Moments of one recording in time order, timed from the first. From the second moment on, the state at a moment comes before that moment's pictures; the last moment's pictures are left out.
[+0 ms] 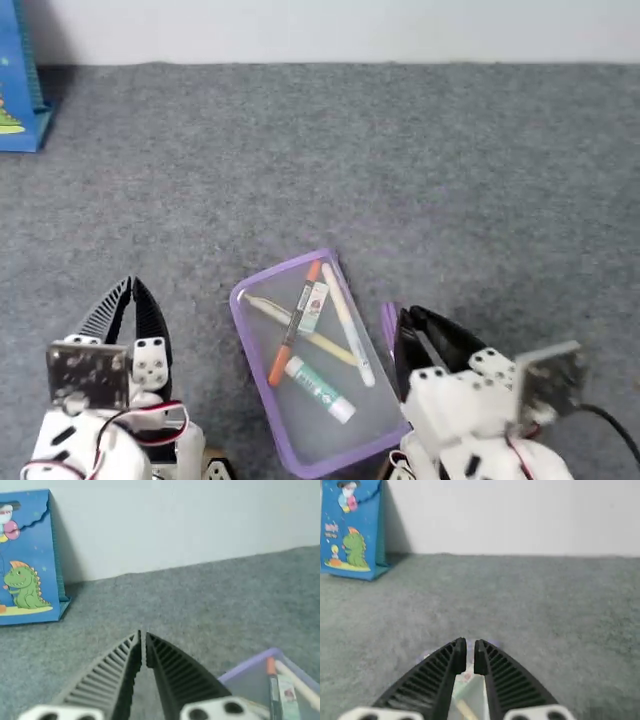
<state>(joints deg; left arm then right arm) -5.8 -103.6 52.6 81.1 -3.6 -20.6 -104.5 47.4 85.2 -11.6</state>
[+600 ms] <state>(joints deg) -5.7 -103.3 82.7 64.0 -5.8 -2.6 -104.0 80.7 66.9 -11.6</state>
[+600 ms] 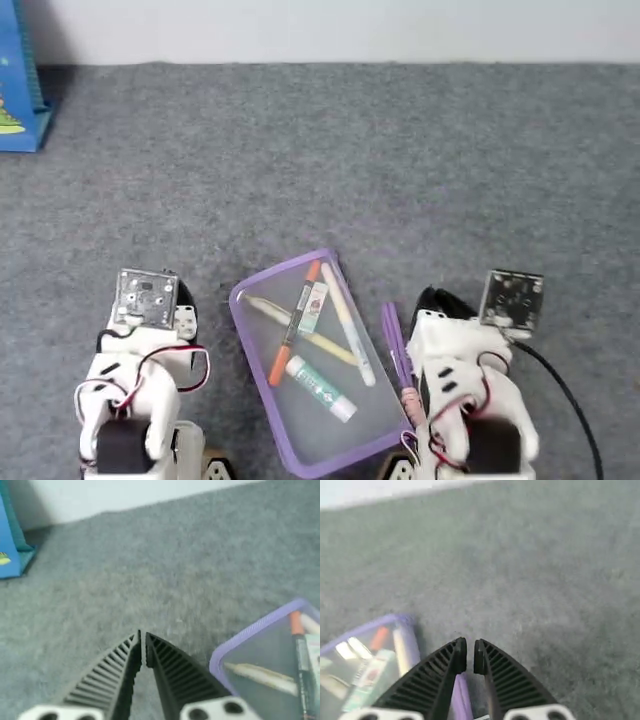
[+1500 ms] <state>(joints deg) -5.8 -102.9 97.1 59.8 -6.1 8.4 -103.5 95.3 61.5 0.7</state>
